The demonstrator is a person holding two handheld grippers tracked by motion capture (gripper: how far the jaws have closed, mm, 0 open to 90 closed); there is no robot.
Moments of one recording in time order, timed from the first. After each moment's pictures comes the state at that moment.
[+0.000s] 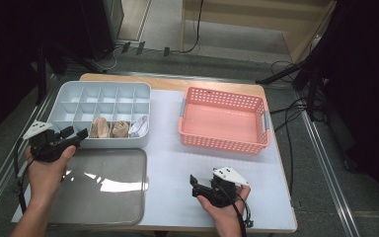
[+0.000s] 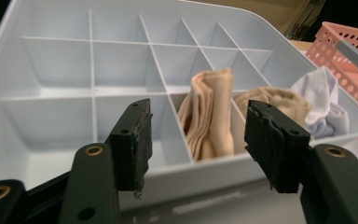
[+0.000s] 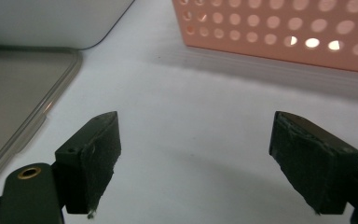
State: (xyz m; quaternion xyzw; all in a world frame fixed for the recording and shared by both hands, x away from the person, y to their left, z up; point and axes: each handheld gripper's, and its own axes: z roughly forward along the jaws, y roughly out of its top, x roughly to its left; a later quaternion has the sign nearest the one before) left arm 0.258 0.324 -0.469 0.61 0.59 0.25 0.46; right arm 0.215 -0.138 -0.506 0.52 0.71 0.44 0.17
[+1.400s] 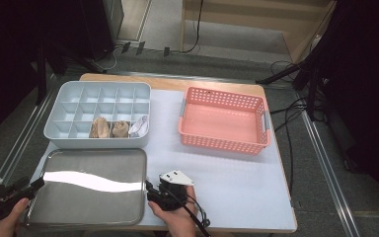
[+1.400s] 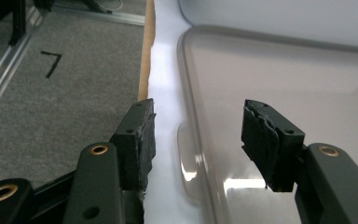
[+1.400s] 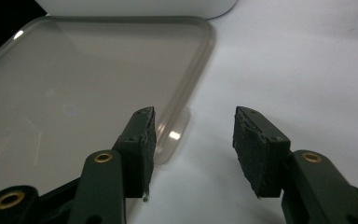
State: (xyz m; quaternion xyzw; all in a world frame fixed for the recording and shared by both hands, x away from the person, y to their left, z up) left arm 0.140 0.407 -0.534 0.59 0.66 0.25 0.39; right arm 0.204 -0.019 -0.525 0.49 0.74 0.45 0.10
